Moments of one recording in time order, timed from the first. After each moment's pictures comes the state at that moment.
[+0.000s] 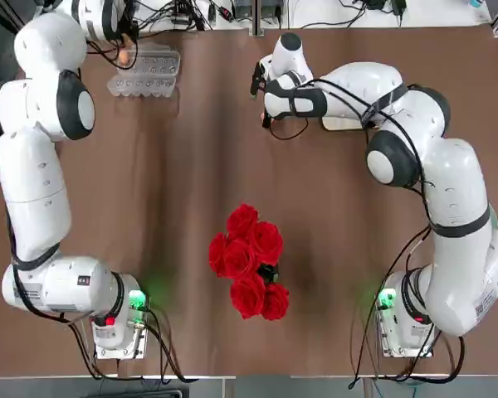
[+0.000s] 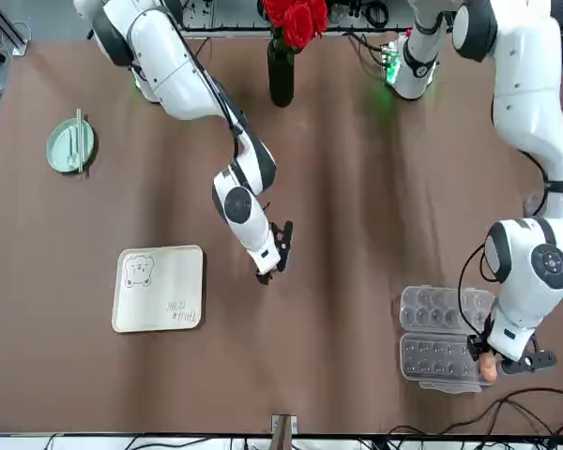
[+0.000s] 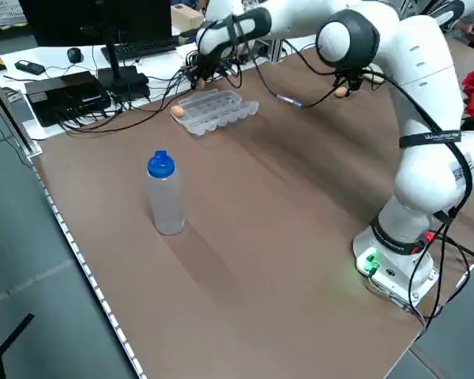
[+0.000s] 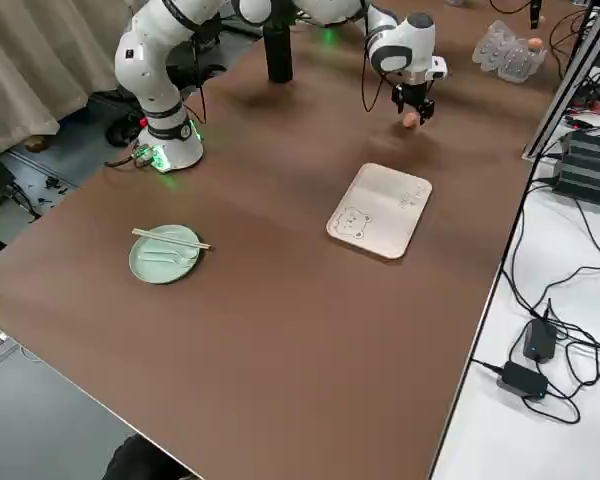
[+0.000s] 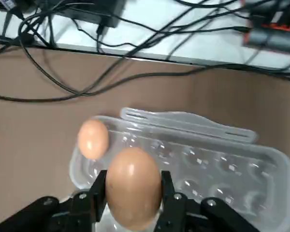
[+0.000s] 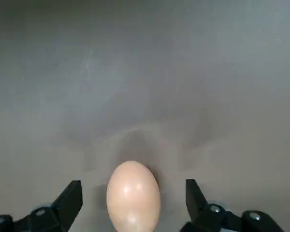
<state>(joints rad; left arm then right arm) -0.07 0.76 0.09 -1.34 0.03 2.43 -0.17 0.63 0.89 0.04 -1.40 0.14 2.45 -0.78</state>
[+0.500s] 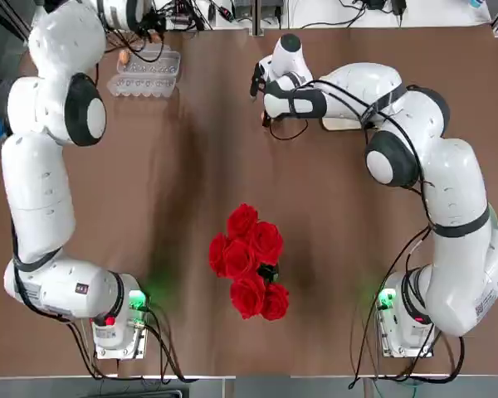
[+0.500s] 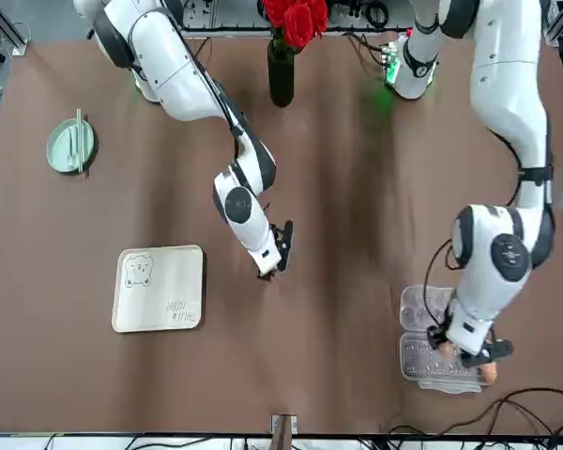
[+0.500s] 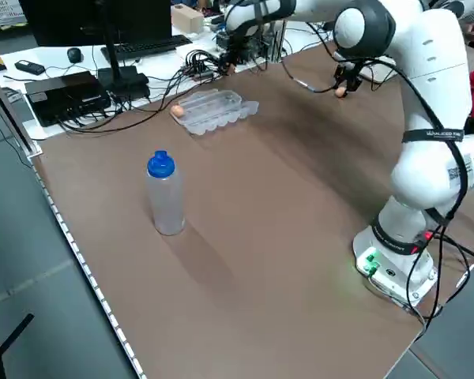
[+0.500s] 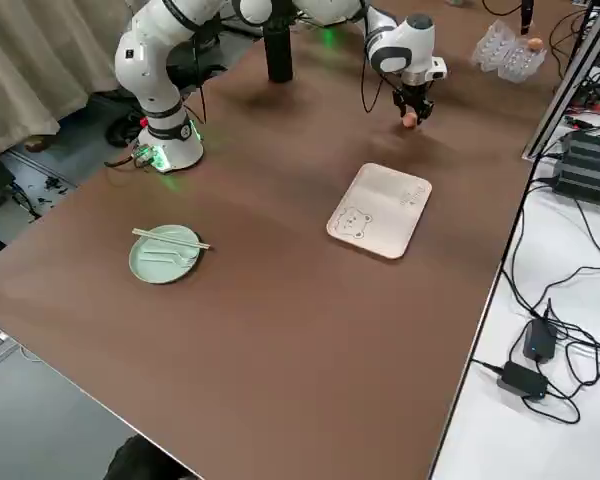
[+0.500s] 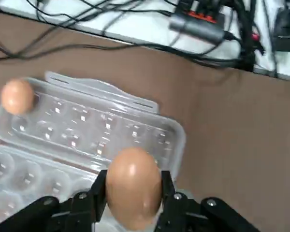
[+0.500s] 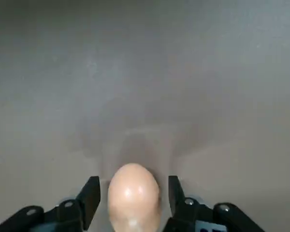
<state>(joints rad) -0.23 0.72 0.08 -1.34 0.03 2.33 -0.44 0.64 0.89 0.04 -1.40 0.14 2.46 -0.78</state>
